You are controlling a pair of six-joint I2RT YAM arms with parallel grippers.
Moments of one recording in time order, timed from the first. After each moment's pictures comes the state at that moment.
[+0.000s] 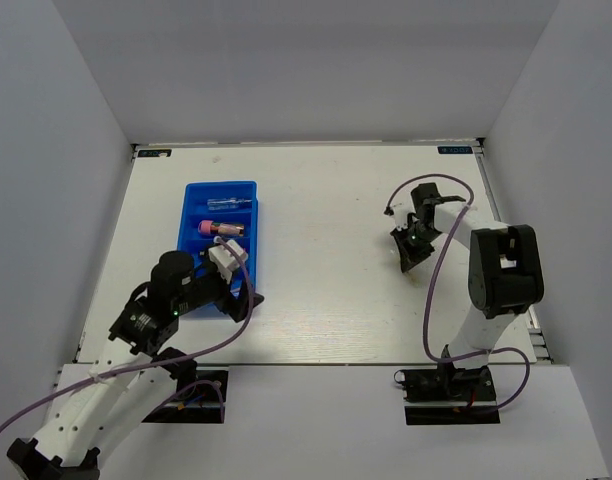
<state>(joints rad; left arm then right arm) -0.51 0.58 0.63 -0.53 0.37 0.11 0.16 1.78 1.12 -0.74 -0.21 -0.34</state>
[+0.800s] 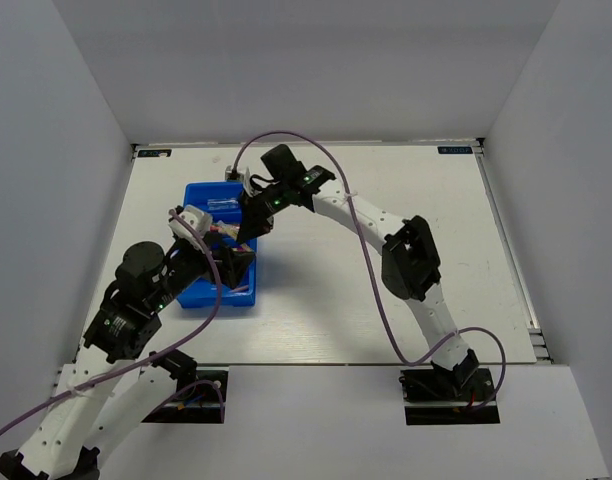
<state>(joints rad) -0.51 0.58 0.86 -0.45 0.14 -0.13 0.81 2.26 2.14 -0.69 -0.94 -0.17</state>
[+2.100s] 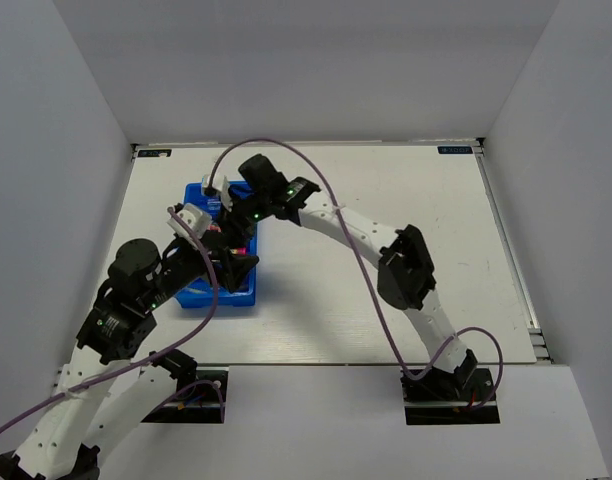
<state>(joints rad) -0.51 0.58 0.90 -0.49 0.24 -0.14 0.94 2.30 2.16 -0.56 -0.74 -0.24</state>
